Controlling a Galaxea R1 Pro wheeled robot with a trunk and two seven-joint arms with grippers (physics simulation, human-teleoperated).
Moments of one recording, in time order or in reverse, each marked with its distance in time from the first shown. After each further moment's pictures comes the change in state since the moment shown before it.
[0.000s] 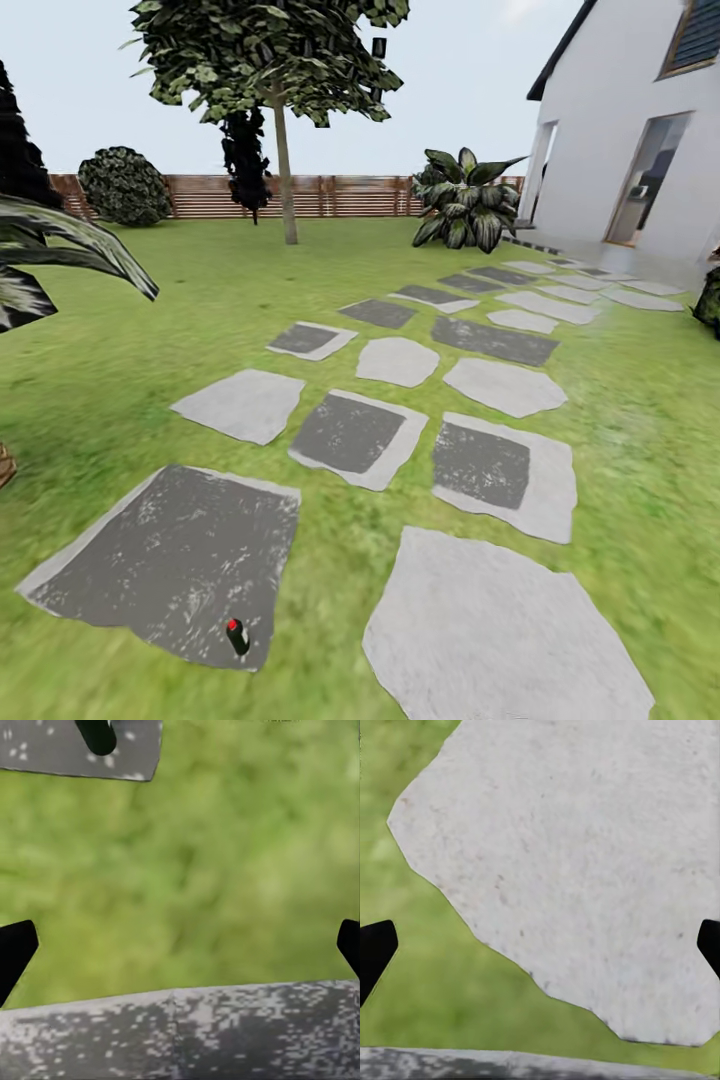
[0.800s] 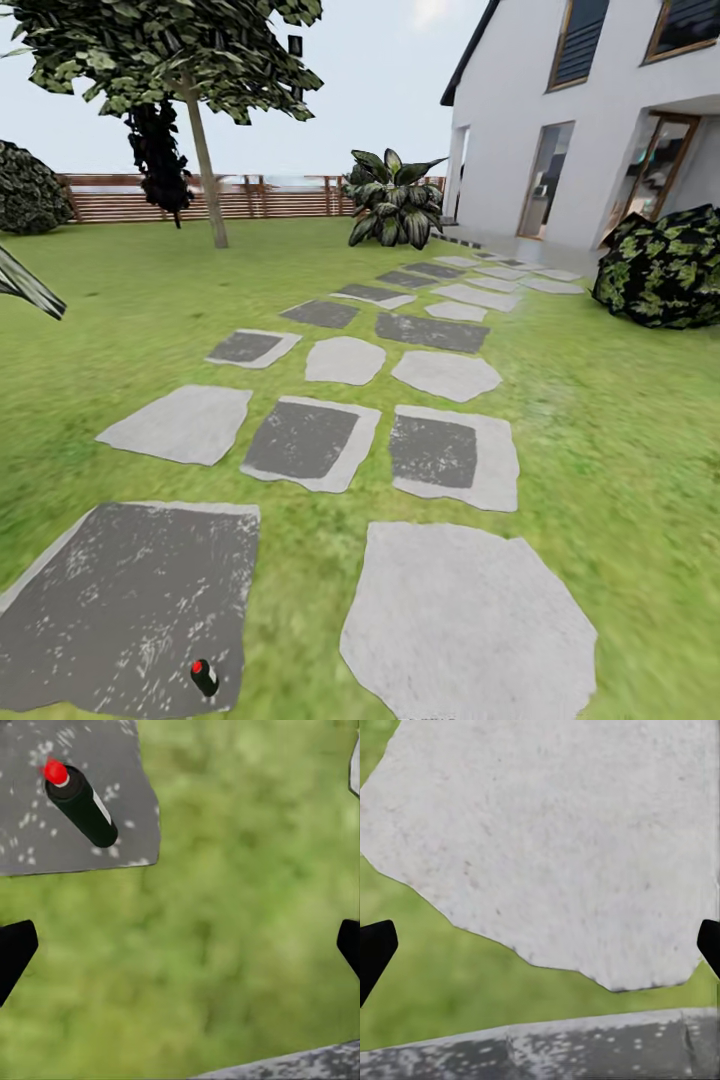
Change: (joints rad) left arm -0.006 0.047 0.022 -0.014 0.020 -0.047 -0.006; right arm 0.000 0.000 0.000 0.000 0.000 0.000 0.000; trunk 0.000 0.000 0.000
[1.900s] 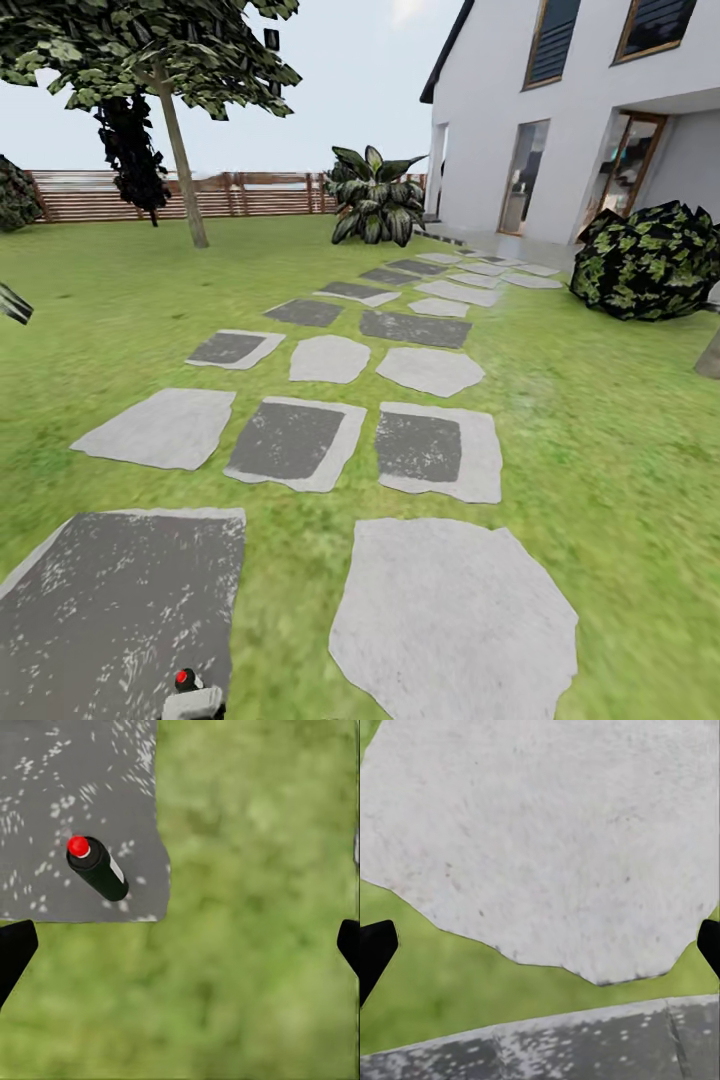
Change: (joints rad) left arm -0.030 0.021 0.064 -0.033 0.063 -0.022 -0.001; right arm -0.002 0.000 0.000 -0.014 -0.001 -0.001 0.000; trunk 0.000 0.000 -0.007
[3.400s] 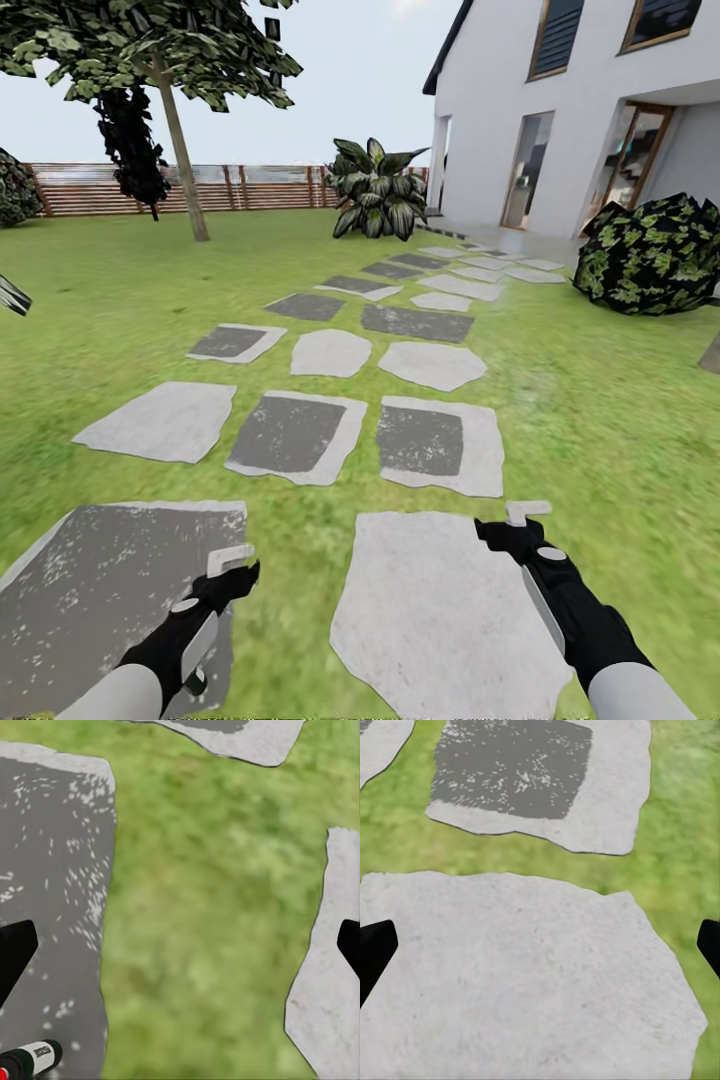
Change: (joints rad) left arm -0.357 -0.030 0.003 0.021 0.042 0.187 0.003; right arm -0.451 -0.113 0.003 -0.242 0.003 0.475 0.012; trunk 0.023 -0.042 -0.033
